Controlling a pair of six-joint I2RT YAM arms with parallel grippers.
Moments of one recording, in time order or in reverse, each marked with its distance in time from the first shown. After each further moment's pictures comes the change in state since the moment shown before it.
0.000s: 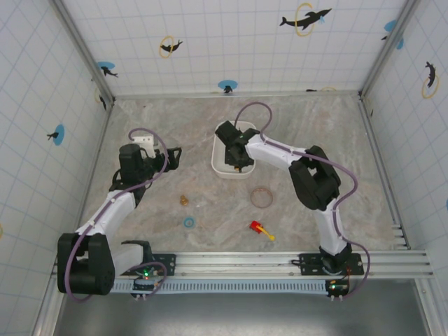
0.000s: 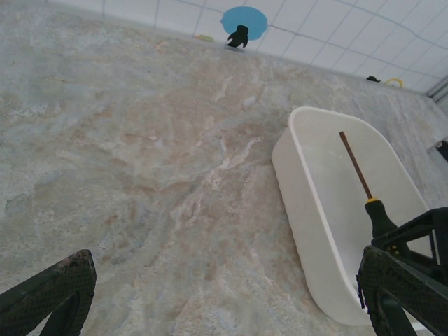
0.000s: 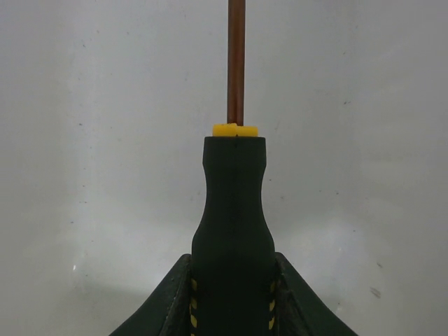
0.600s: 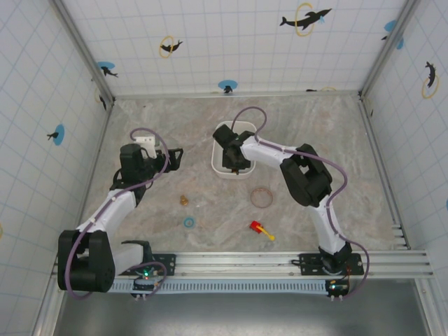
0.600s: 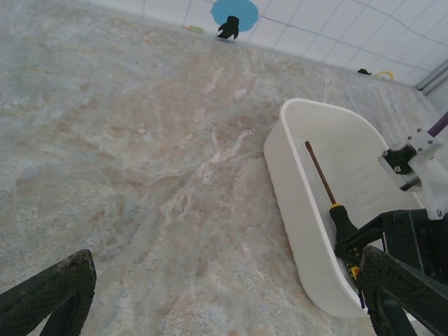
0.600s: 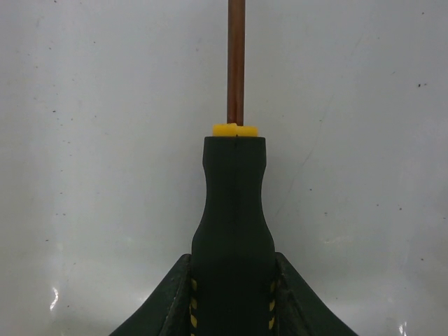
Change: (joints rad) left arm 0.000 0.021 0.000 0.007 0.031 0.000; right arm -0.002 0.081 0.039 0.015 -0.034 0.000
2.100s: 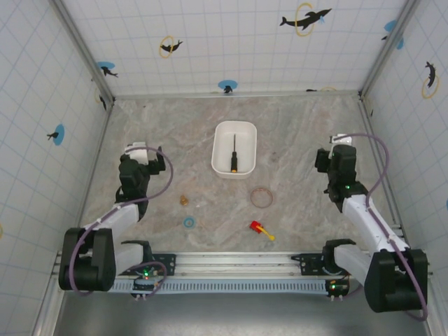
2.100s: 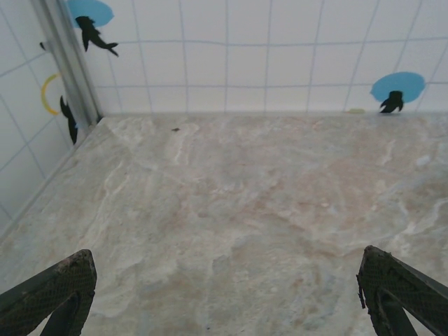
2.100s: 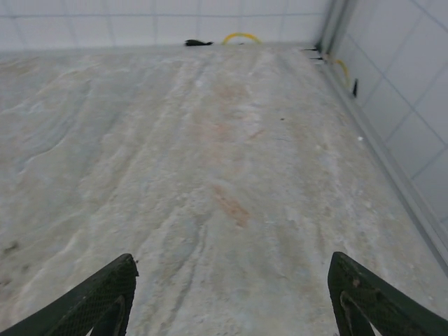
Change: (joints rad) left arm 0.032 0.029 -0.252 0.539 -0.470 0.267; right arm -0.692 -1.184 -1.196 0.806 0.083 -0.699
